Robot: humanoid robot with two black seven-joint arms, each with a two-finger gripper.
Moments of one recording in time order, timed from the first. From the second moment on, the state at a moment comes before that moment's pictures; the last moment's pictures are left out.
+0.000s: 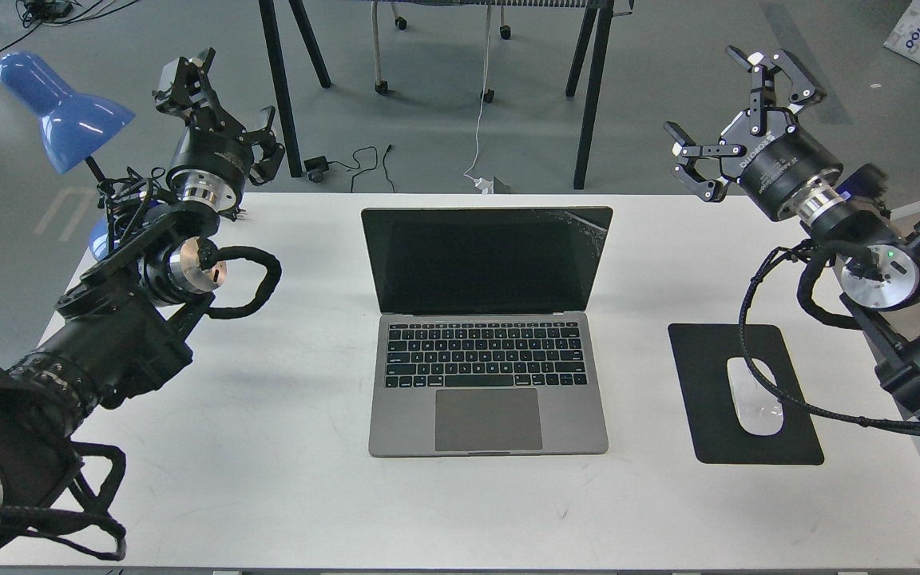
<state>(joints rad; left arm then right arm) -0.89 0.15 -0.76 -0.48 0.09 -0.17 -0.49 0.71 -0.45 0.89 0.93 -0.09 0.38 0.10</state>
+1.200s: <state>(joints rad) -0.89 0.15 -0.76 -0.48 0.09 -0.14 -0.49 1.15 -0.01 0.44 0.36 -0.10 0.11 0.10</state>
